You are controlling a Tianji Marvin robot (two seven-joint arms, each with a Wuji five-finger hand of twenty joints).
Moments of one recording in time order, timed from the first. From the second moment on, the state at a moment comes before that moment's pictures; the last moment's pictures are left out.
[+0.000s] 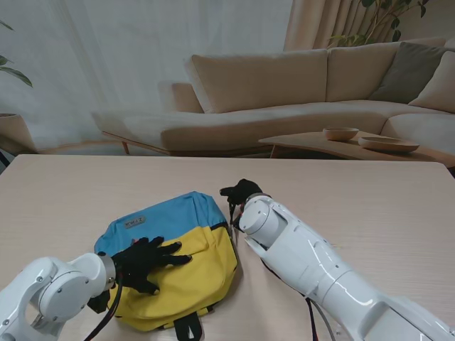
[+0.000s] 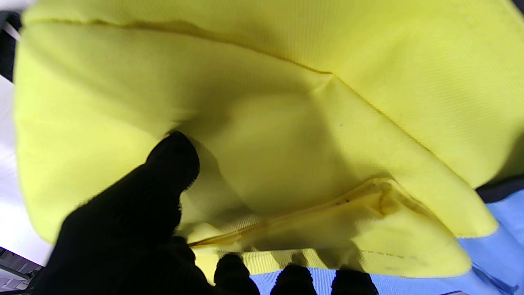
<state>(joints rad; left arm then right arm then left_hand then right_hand) 1.73 -0.95 -1.35 -1.88 0.85 -0.16 -0.72 -0.98 -1.41 0.73 -0.99 -0.06 0.42 -0.24 0.82 -0.38 0.59 -0.07 0.09 -0.19 -0.09 0.19 0.03 -0.09 -0.16 0.13 -0.04 0.12 -0.12 0.07 -0.08 0.22 -0.04 0.13 0.30 -0.45 1.04 -0.08 1.23 -0.06 1.11 1.16 0.98 0.13 1.24 0.93 0.83 0.25 1.35 0.68 0.61 0.39 1.65 0.64</state>
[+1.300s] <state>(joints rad) 1.64 -1.08 -1.29 -1.71 0.34 -0.13 -0.09 -1.65 -1.13 1.16 -1.82 -0.43 0.08 -0.02 0.72 -0.16 0.17 -0.05 0.15 -0.11 0.11 0.36 0.13 -0.05 0.03 0.36 0.02 0.12 0.02 0.28 -0.05 0.21 0.00 0.23 0.30 -0.40 0.93 -0.05 0.14 -0.25 0.43 0.28 0.22 -0.02 0.40 0.23 0.17 -0.03 0.23 0.20 -0.07 0.19 0.84 0.19</state>
